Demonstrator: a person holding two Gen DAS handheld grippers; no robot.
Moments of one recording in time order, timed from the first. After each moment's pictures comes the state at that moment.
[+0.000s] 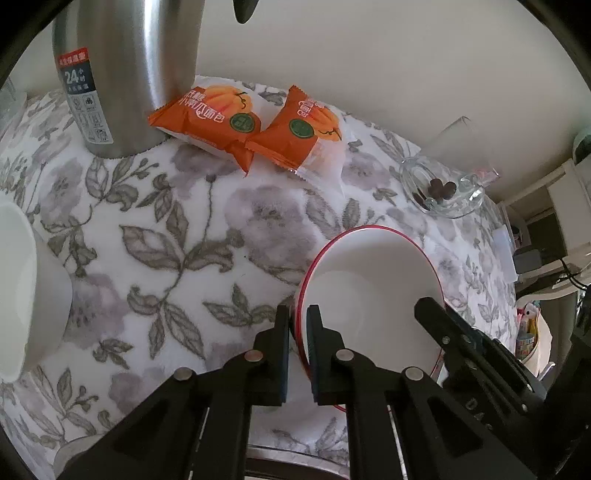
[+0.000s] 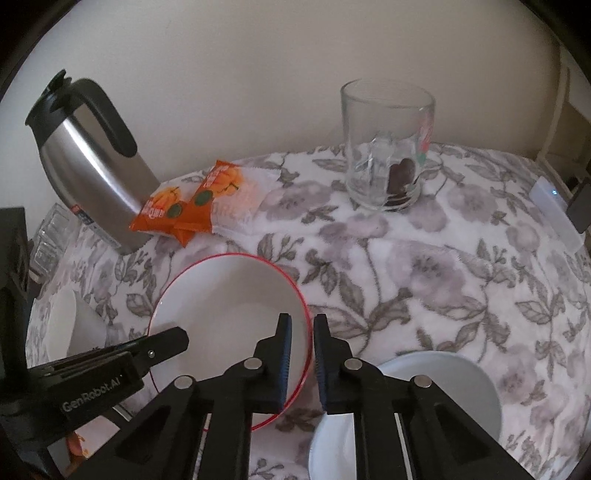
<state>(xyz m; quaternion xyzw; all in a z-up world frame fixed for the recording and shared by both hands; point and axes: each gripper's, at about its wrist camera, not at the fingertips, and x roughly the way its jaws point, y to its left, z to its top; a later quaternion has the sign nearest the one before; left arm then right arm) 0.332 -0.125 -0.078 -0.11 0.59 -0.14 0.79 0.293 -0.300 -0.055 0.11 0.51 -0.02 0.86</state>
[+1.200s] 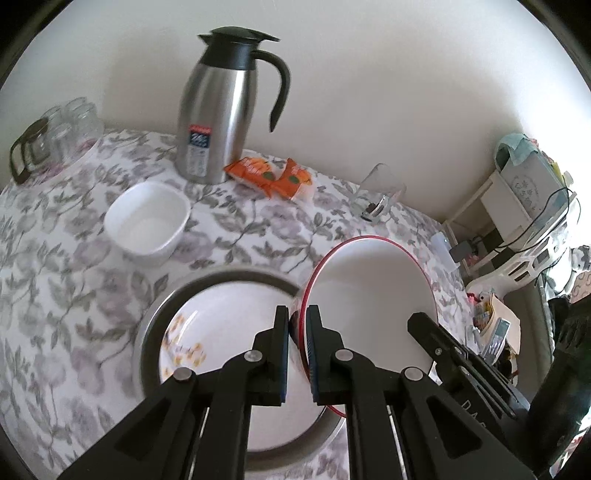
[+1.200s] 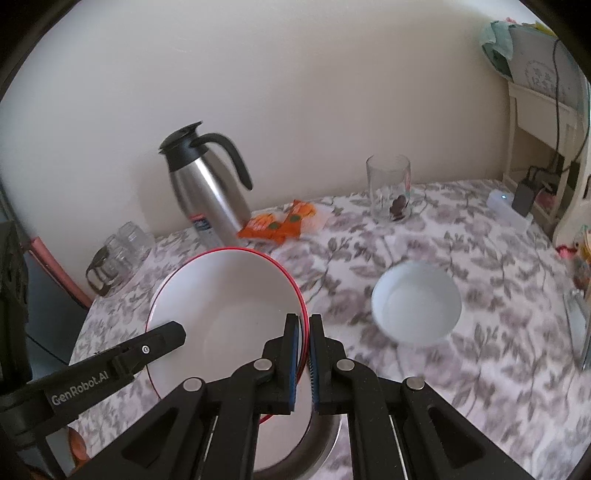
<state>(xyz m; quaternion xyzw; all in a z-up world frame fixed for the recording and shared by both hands) 0.146 -0.037 0.044 -0.14 0.48 -0.15 0.86 0.108 -0.232 0.064 0.14 0.40 0.01 0.90</state>
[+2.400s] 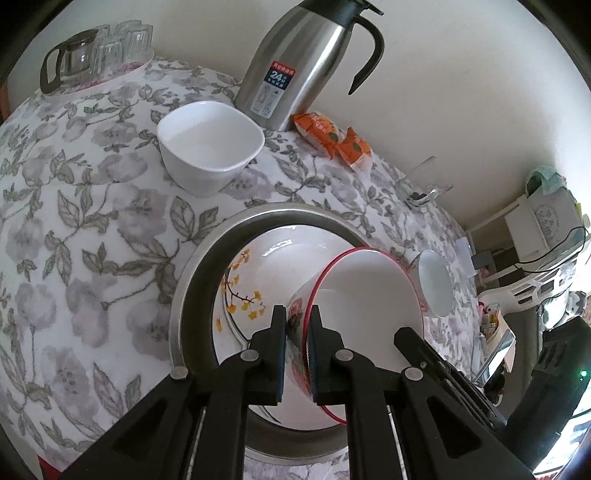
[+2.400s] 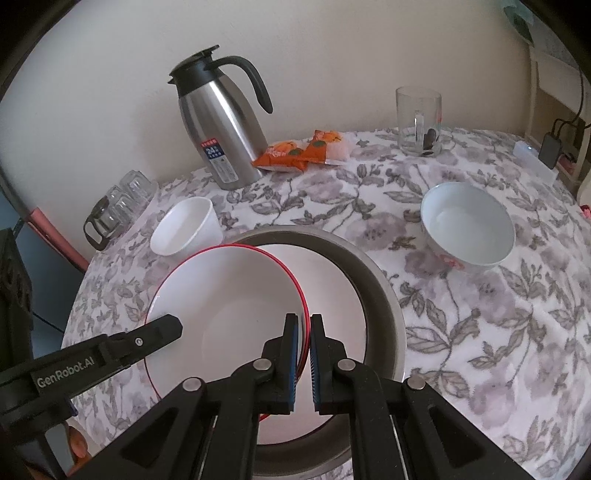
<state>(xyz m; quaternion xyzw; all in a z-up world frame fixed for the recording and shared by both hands) 0.140 0.020 -0.031 -0.22 0.52 -0.12 0.82 0.114 -0.187 -0.001 0.14 0.47 0.02 0.87</state>
